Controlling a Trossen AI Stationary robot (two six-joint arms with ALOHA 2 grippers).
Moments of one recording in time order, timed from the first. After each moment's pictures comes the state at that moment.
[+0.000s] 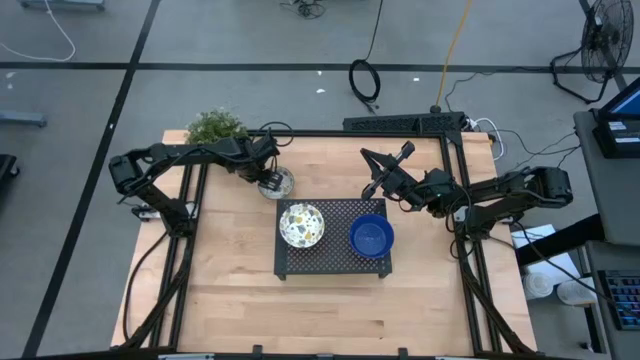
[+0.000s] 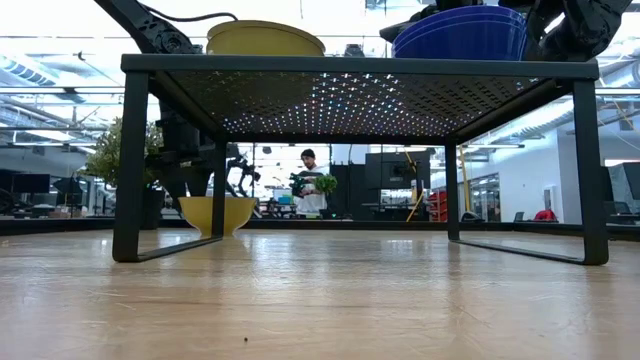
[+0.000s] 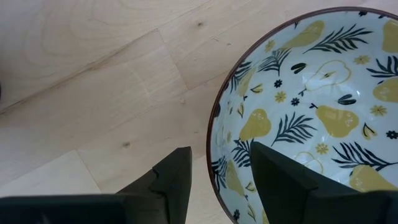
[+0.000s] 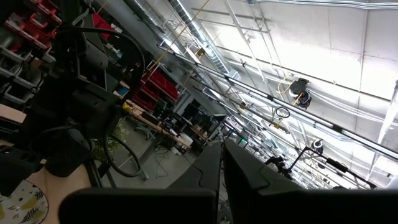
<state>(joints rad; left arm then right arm) 0.56 1.55 0.91 -0.70 -0.06 -0.55 -0.10 1.32 0.51 1.22 0.47 -0.88</state>
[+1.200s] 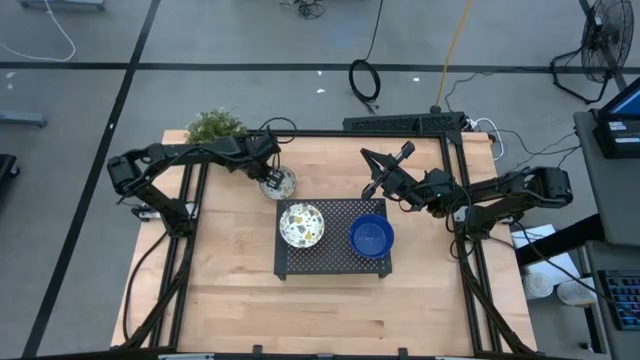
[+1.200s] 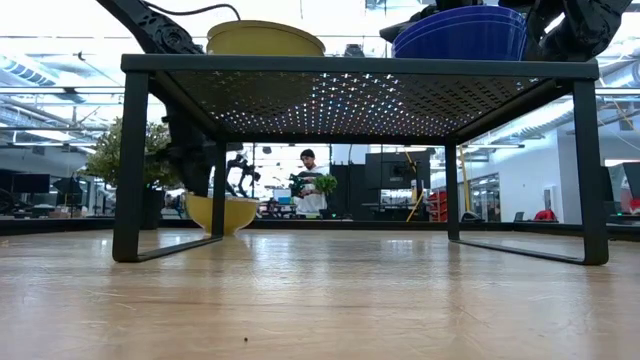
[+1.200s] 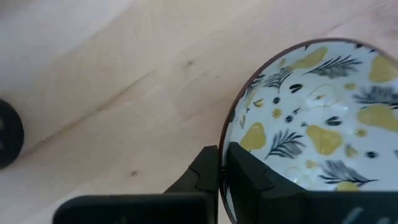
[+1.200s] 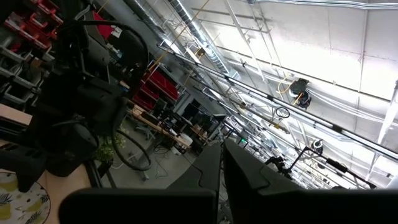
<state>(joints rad) 0.55 1.55 0.93 -0.66 -0.11 -0.45 -0.10 1.32 0.51 1.22 0.47 -0.88</state>
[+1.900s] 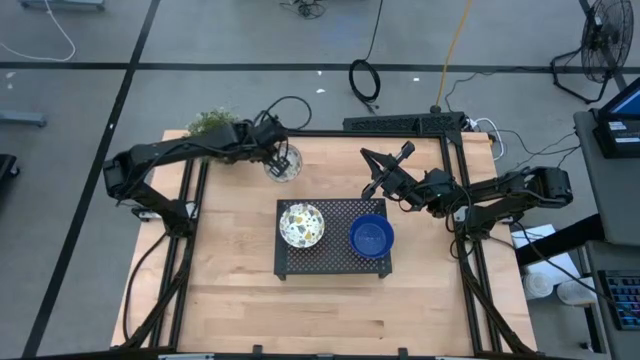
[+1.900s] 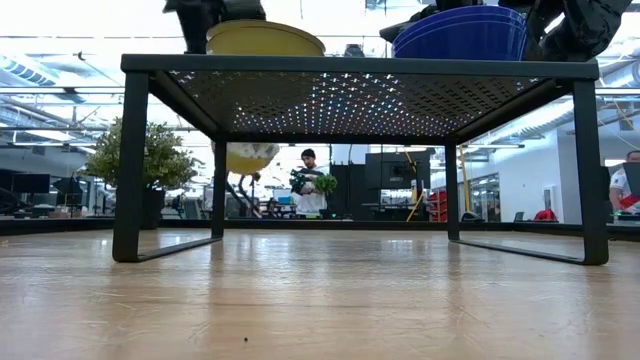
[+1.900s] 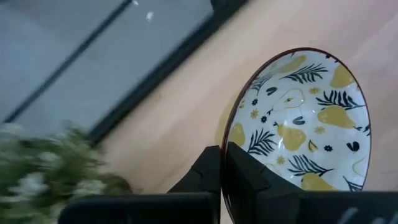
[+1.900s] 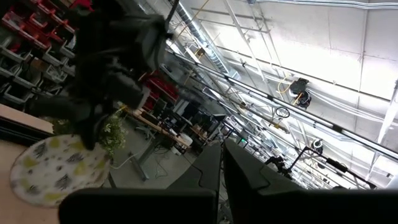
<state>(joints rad) 0.43 1.49 1.29 -0.90 -0.38 -0.28 -0.10 1.32 0.51 1.22 0.47 -0.88</state>
